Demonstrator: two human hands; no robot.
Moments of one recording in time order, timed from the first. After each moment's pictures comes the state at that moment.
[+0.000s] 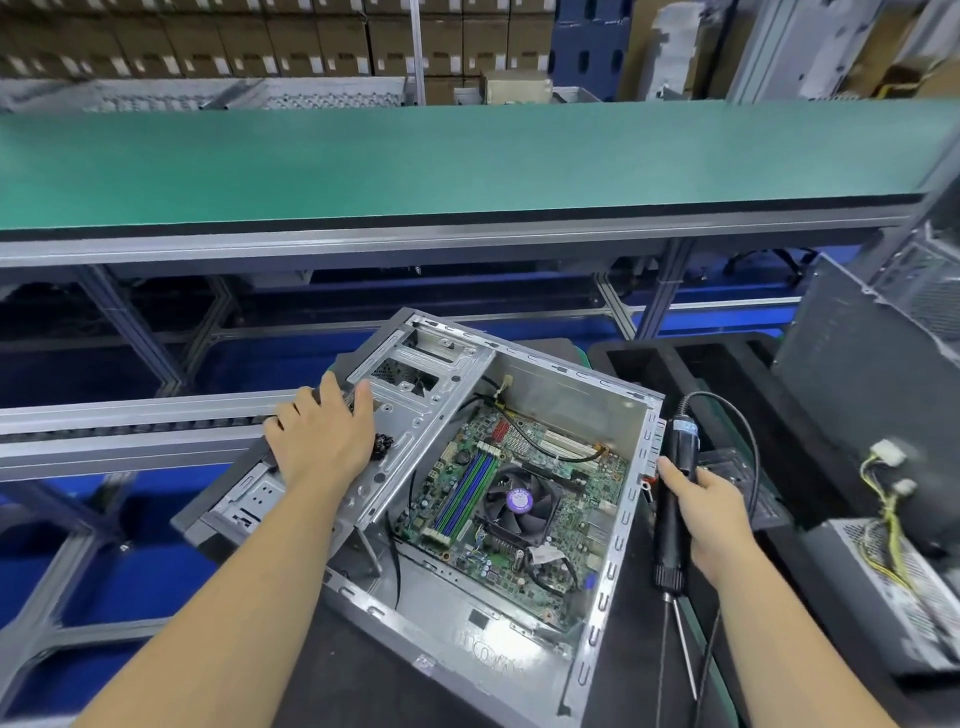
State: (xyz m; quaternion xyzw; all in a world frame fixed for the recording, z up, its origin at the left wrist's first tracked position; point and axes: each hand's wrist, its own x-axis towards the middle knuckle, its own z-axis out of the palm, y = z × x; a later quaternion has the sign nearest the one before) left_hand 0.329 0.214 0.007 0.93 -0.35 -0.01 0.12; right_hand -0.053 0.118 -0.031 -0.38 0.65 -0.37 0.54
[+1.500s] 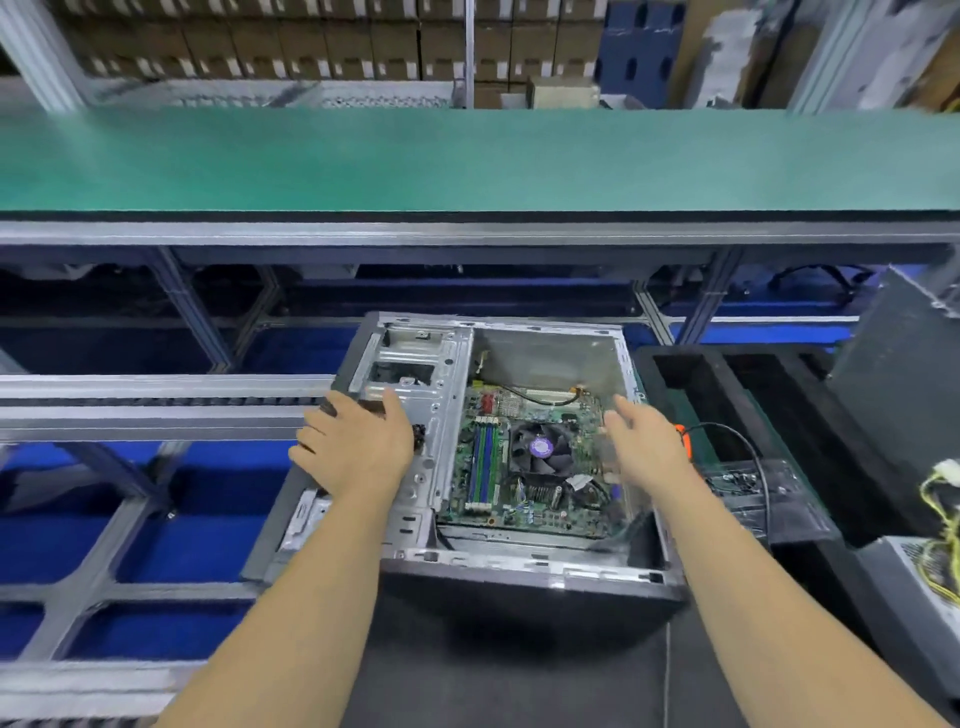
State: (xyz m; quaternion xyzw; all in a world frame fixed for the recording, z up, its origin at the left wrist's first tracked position) left_hand 0.321 0.257 0.014 0.97 -0.20 -0.05 0.15; right_hand 0.064 0.134 0.034 -0.72 0.59 -0.14 0.34
